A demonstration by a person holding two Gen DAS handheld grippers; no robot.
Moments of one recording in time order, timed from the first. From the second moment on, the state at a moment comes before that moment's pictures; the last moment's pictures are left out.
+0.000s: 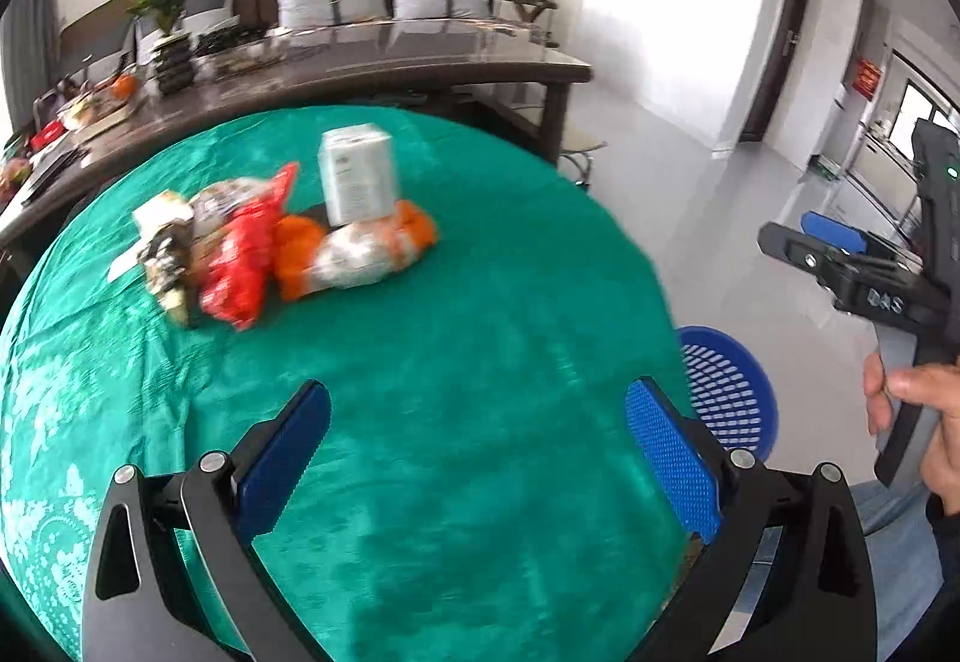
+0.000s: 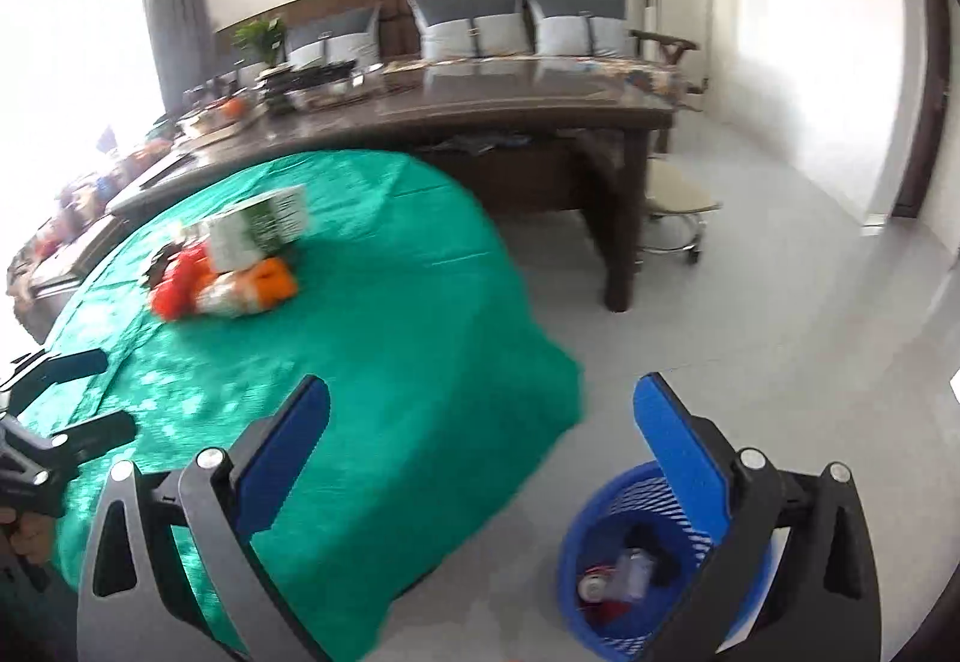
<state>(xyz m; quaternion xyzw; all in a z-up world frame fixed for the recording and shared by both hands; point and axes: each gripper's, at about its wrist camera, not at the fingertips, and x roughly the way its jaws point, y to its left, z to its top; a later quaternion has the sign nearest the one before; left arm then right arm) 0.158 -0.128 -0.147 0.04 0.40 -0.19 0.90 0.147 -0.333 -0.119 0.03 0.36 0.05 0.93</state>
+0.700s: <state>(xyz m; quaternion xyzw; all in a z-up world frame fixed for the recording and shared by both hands) 0.267 0.036 -0.145 -0.04 0.41 -0.08 0.91 0.204 -0.145 -0.179 -0.07 0.45 0.13 0.88</state>
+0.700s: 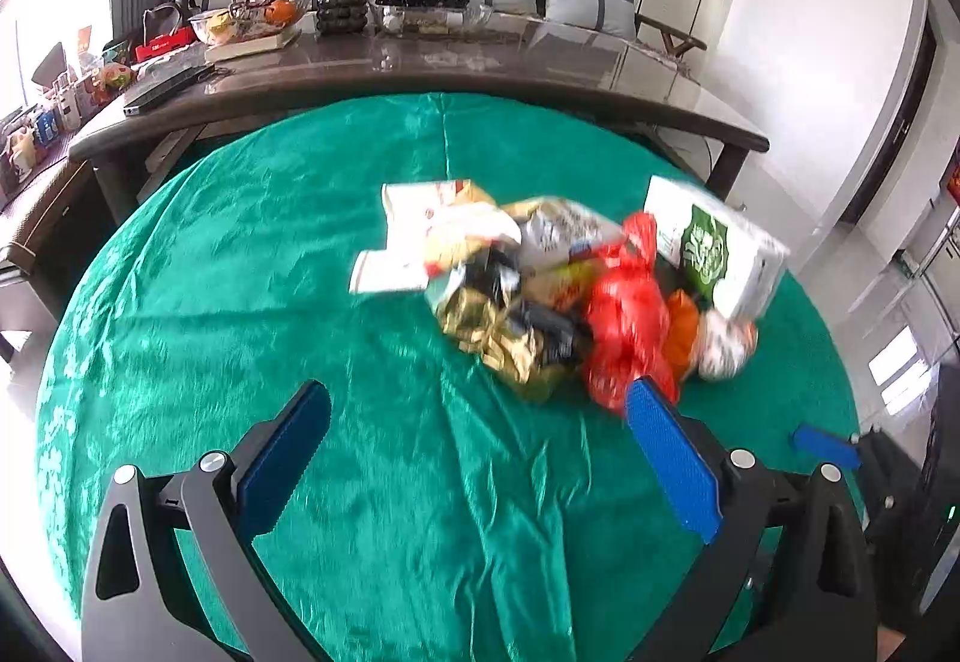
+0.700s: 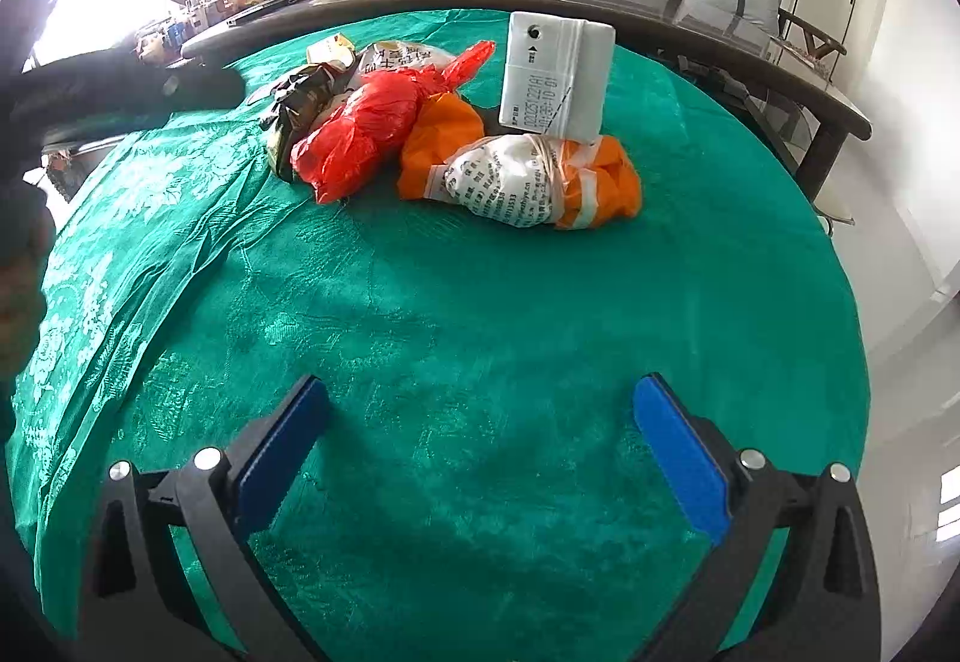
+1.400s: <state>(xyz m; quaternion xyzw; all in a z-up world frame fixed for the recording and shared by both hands) 0.278 0.108 -0.160 -0.10 0.44 -0.05 0.89 0.200 -0.145 -0.180 -0.07 0.45 0.13 0.88</state>
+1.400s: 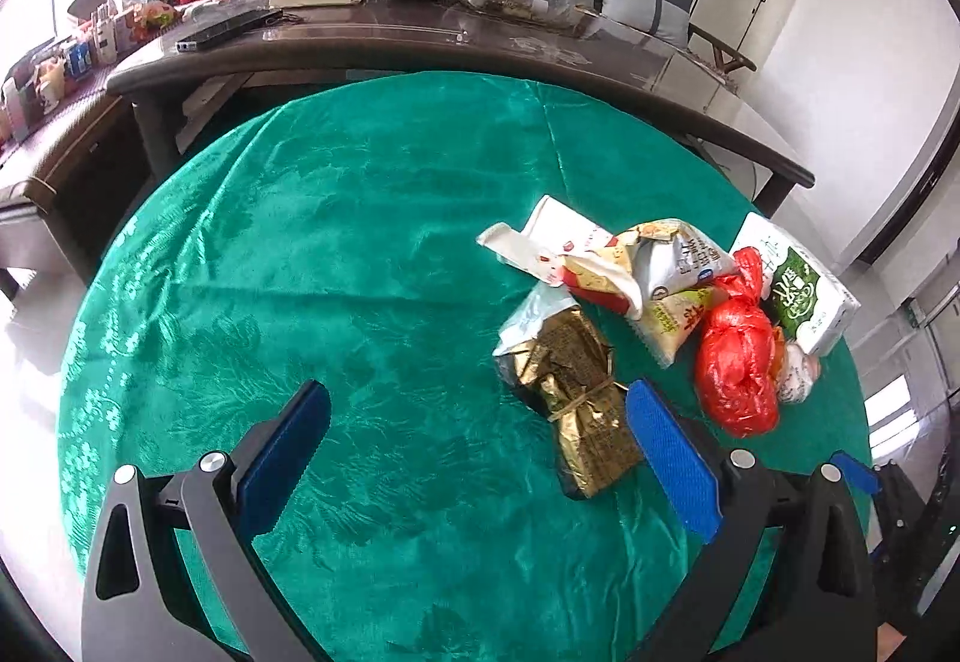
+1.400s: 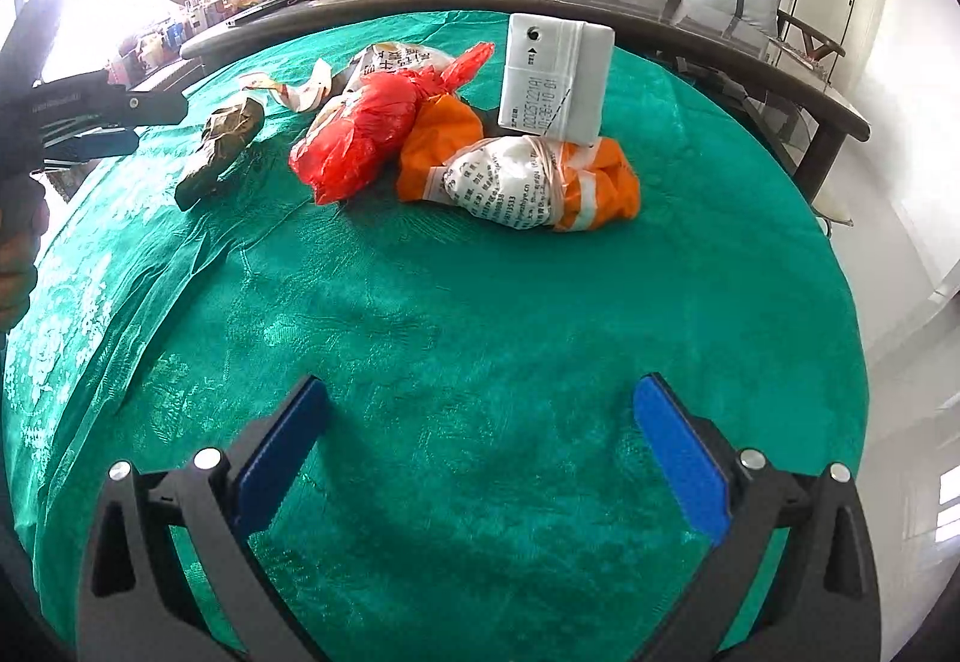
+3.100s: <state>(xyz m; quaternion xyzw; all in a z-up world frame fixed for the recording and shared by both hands) 0.238 0.053 -0.193 0.02 0.46 -0.10 0.88 0.338 -0.165 -0.119 0.02 0.51 0.06 0.86</state>
